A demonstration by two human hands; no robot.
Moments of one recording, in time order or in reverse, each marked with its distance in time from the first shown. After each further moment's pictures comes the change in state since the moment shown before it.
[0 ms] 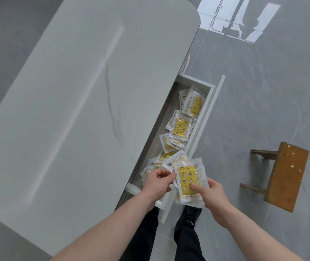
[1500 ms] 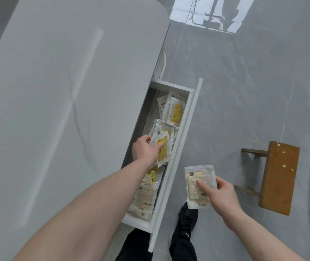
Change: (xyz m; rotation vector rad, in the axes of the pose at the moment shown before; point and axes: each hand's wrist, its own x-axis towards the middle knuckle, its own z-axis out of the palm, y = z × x) left_hand 0.146 0.114 0.048 0.629 0.406 0.278; right_hand 0.057 -0.024 -0.072 0.069 0.188 -0.129
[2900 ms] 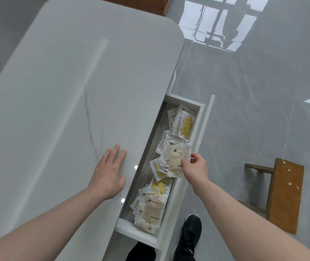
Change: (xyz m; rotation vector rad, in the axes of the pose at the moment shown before) left_hand 0.008 -0.111 -0.136 0.756 -0.161 0.387; right_hand 0.049 -0.089 0.126 -0.197 0.158 -0.016
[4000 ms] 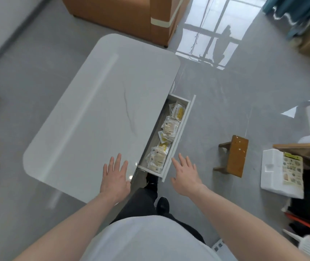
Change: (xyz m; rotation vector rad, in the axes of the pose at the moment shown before) left_hand -0.418 0.011 -0.078 0.107 -0.016 -0.083; right_hand -0.410 0.044 -0.098 -1.214 -0.252 -0.517
